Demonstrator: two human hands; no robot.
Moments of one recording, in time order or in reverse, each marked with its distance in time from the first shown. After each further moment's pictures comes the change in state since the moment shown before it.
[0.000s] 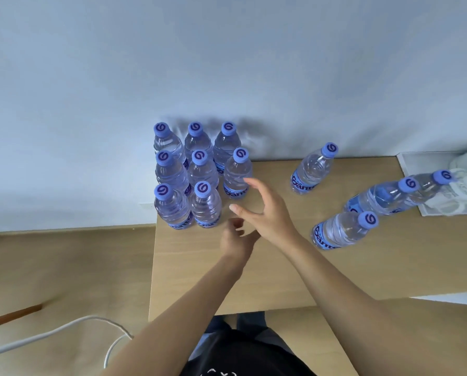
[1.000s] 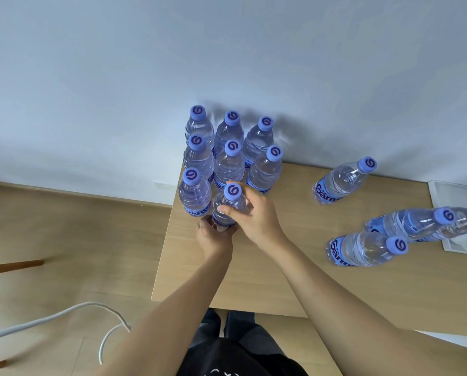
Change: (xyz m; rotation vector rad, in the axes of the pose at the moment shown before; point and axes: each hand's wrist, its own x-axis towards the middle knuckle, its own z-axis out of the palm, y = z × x) left_hand 0.036 -0.039 -0.044 -0.104 0.507 0.044; right_hand 0.010 -0.014 0.062 0.156 -0.129 -0.047
